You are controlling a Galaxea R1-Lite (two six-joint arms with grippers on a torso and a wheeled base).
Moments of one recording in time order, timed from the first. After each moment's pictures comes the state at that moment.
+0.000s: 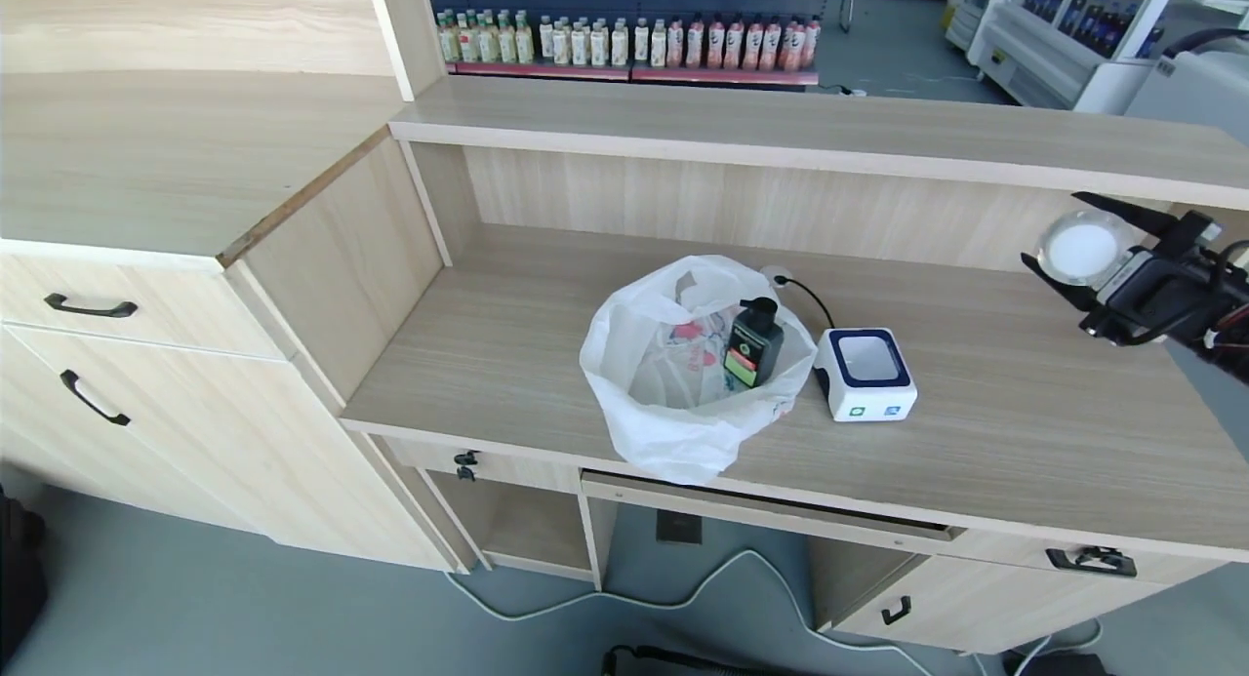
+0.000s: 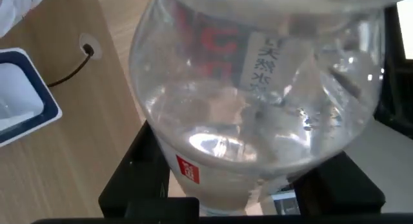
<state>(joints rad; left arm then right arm) 0.00 0.00 0.00 -0.05 0.04 -0.17 -0.25 1.77 -0.76 -1.33 0.65 -1.19</state>
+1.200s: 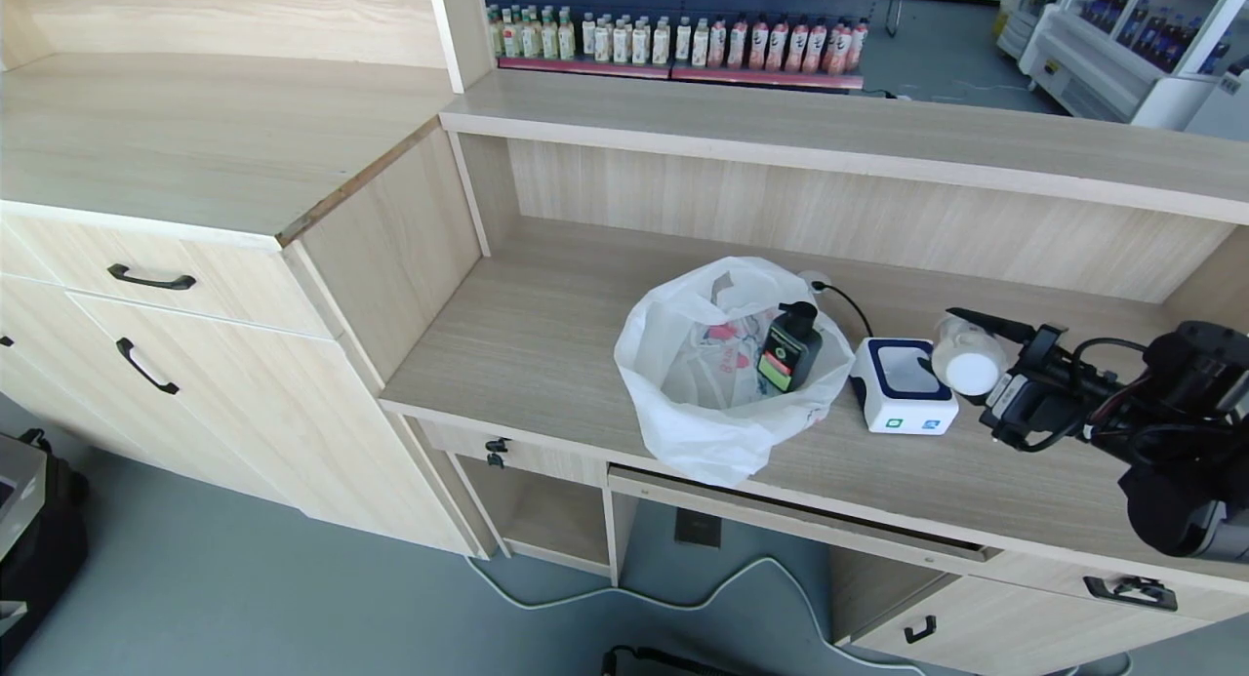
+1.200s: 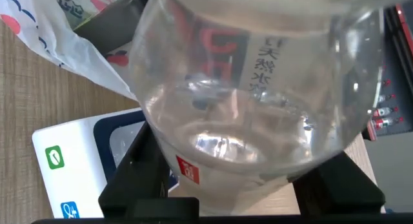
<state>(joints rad) 0.00 0.00 0.00 -0.05 0.04 -0.17 -0.20 2.10 -0.70 -1.57 0.83 -1.24</state>
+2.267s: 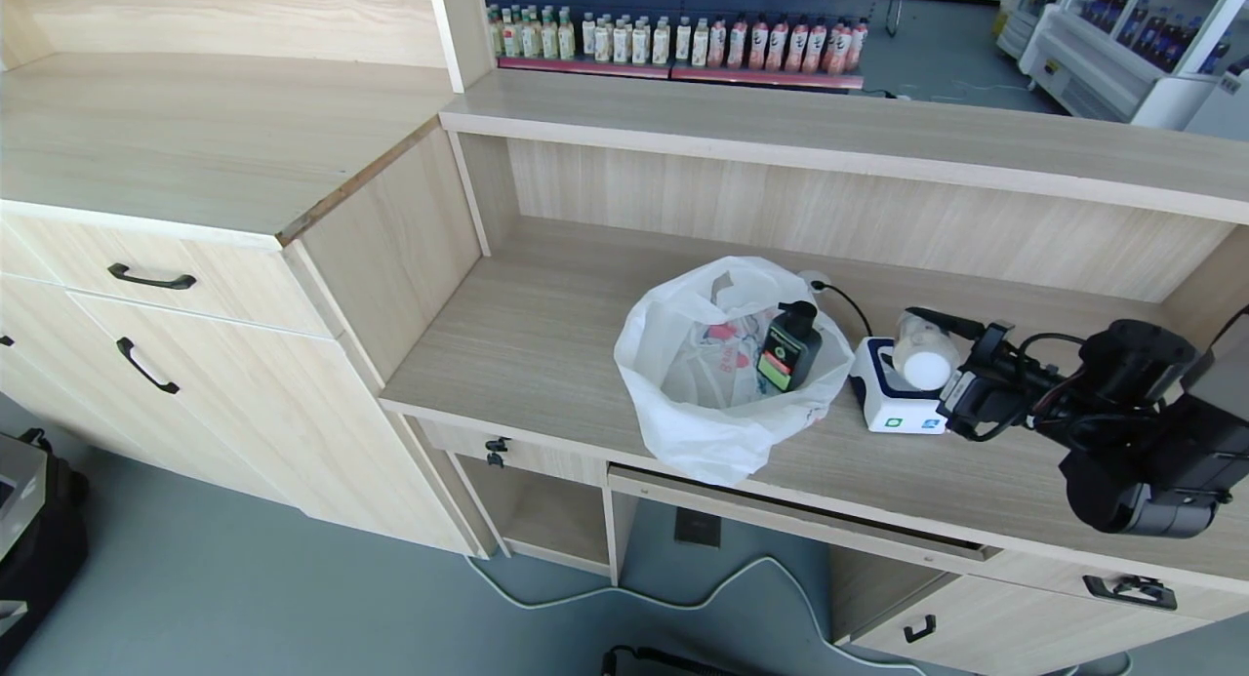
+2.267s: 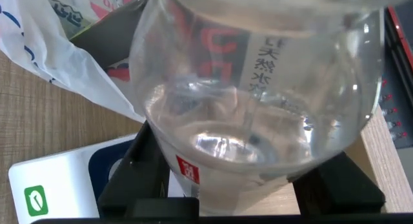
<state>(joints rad) 0.00 0.00 0.00 -0.05 0.04 -0.17 -0.14 2.24 -0.86 -1.57 0.83 -1.24</state>
